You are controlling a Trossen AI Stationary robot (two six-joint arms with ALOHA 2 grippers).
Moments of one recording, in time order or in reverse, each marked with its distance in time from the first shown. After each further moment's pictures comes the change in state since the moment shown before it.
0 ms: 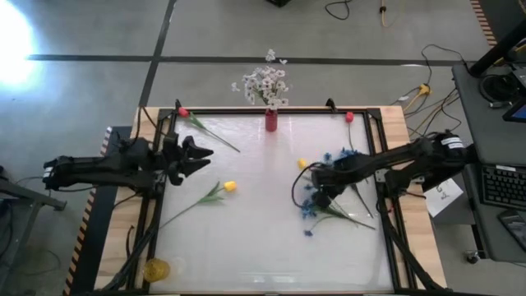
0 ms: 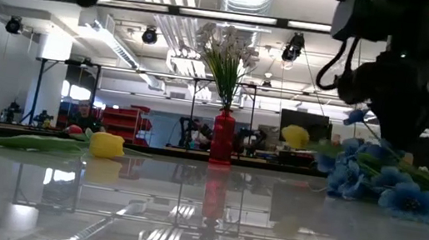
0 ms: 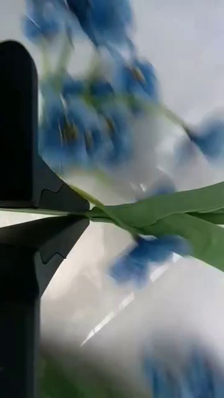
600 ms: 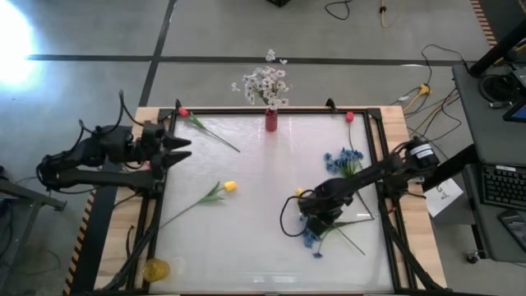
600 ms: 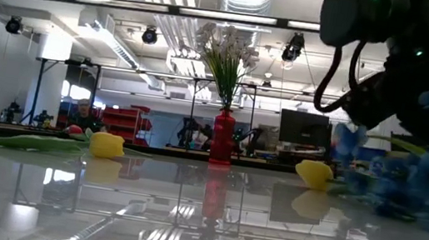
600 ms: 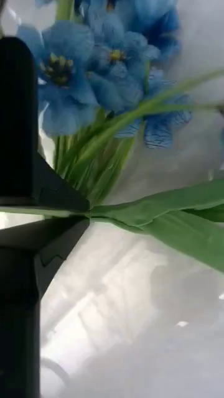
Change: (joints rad) left arm 0.000 -0.047 0.362 -0.691 -0.140 0.137; right arm 0.202 0.292 0.193 -0.101 -0.235 0.233
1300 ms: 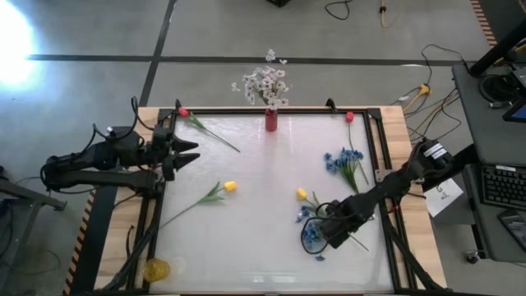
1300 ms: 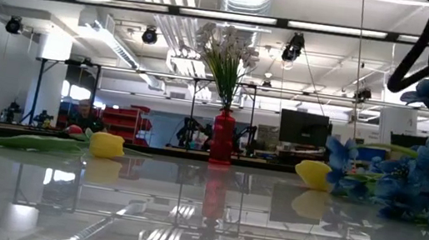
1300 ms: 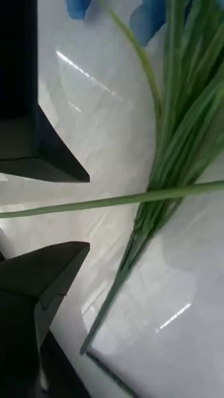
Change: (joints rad) left arm 0.000 -0.004 -0.122 0.104 -0.025 -0.028; right arm 0.252 -0.109 -0.067 -0.069 0.026 0.303
